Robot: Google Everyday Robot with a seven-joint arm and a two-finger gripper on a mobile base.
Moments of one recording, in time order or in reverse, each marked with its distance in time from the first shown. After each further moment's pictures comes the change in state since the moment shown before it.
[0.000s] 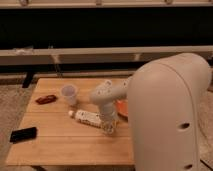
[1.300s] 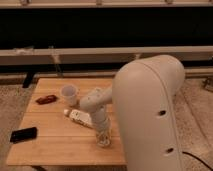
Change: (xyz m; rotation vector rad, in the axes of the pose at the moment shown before) arm 0.056 0.010 0.033 0.063 0.196 -0.104
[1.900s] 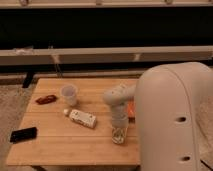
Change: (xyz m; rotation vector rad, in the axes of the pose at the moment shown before) arm -0.025 -0.077 0.009 -0.091 0.059 0.215
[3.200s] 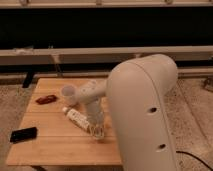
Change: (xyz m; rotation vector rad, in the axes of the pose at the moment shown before) arm 0.031 0.107 -0.030 0.089 -0.067 -0.330
